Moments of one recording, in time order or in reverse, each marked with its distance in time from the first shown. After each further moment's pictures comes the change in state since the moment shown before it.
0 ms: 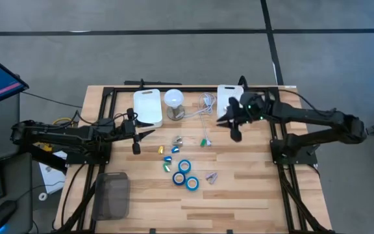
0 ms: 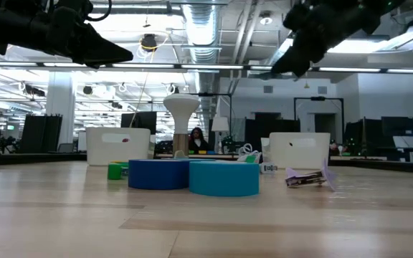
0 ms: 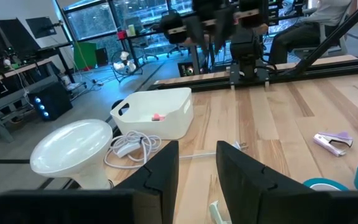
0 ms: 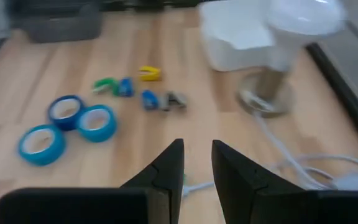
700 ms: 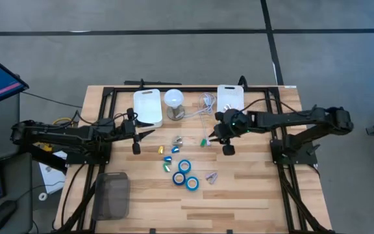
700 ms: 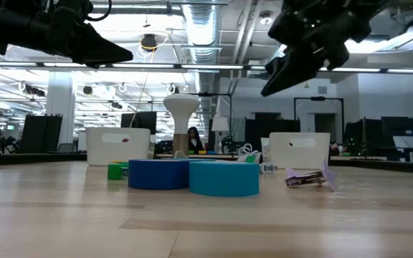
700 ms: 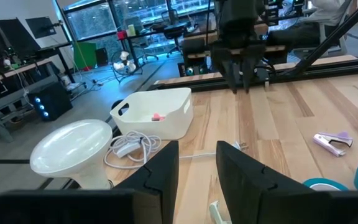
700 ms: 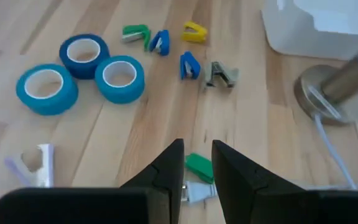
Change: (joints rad) left arm 0.000 0.000 0.000 0.000 0.000 0.000; right arm 0.179 0.227 0.007 0.075 0.120 -0.144
